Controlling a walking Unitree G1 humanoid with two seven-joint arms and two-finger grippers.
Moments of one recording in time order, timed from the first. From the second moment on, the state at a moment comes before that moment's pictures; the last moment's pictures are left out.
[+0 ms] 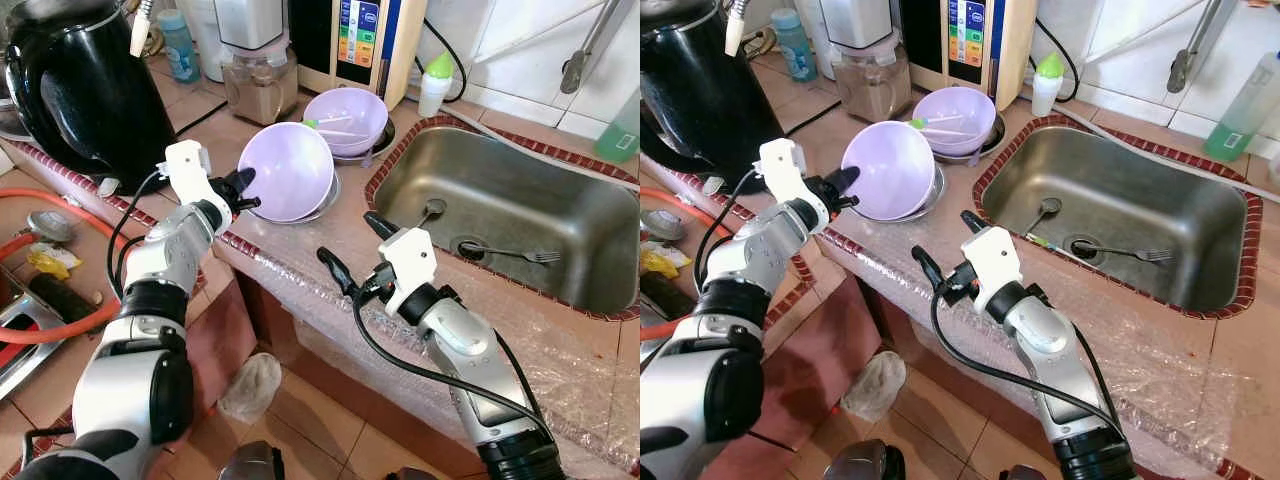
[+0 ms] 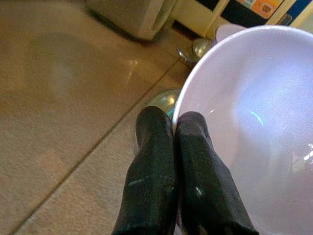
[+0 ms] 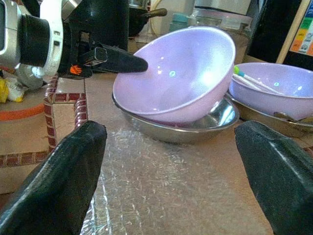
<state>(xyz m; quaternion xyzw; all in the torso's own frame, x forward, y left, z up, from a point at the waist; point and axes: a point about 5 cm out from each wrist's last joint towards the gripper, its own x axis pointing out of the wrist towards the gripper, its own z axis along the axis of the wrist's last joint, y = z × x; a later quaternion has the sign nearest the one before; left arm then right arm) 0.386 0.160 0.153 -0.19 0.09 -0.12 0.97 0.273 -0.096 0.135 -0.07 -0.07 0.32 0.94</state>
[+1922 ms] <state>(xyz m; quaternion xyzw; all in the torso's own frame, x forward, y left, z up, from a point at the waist) 0.348 0.092 0.180 -0.04 -0.13 -0.27 0.95 0.352 -0.116 0.147 0.17 0.00 0.06 0.98</state>
